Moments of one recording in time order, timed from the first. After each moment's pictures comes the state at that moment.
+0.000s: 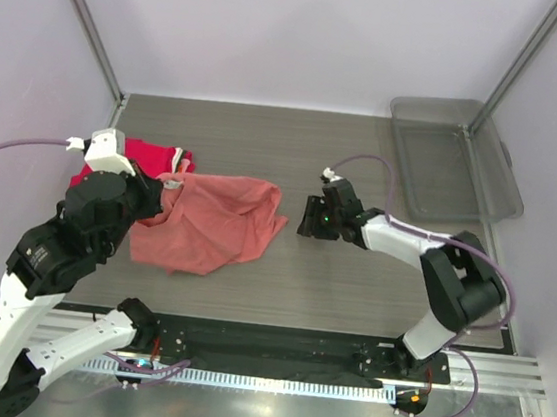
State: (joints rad) left arm -0.64 0.75 1.30 -0.92 -0.54 -0.57; right arm 0.56 1.58 0.84 -0.12 -0.08 0.53
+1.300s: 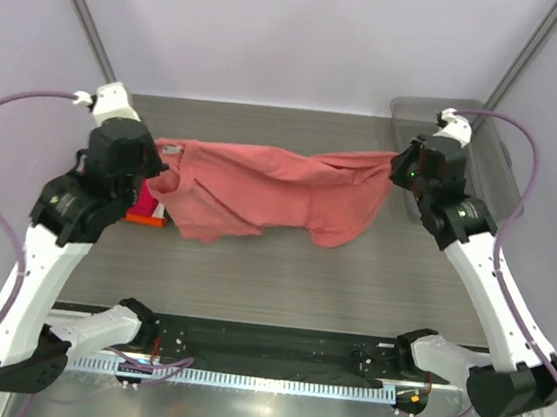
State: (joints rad) left arm -0.49 1.03 1.50 -0.96 -0.61 -0.51; right arm 0.34 1.16 1.24 -0.49 0.29 0.47
